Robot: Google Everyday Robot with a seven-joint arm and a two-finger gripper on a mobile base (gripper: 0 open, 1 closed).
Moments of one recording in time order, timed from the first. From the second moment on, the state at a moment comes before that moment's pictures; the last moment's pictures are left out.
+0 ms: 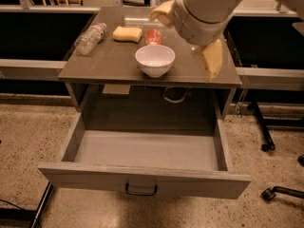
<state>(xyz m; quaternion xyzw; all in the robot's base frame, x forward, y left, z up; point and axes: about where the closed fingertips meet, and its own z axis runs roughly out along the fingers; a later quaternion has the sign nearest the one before) 0.539 -0.070 0.981 -0.88 0.38 -0.22 0.17</state>
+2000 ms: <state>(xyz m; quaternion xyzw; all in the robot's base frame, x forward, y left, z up) 0.672 -0.009 1.020 -0.92 0.07 -0.35 0.15</state>
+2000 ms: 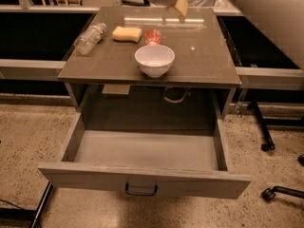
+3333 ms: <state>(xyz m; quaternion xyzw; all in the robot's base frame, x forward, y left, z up) 0.815 0.055 0.962 -0.92 -0.02 -0.39 0.07</state>
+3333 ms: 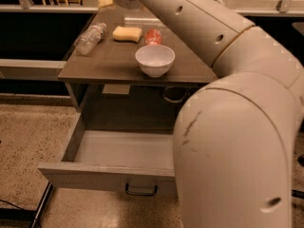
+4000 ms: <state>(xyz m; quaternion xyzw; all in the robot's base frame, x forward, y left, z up) 0.832 0.089 0.953 -0.92 -0.02 -0.37 0.10</state>
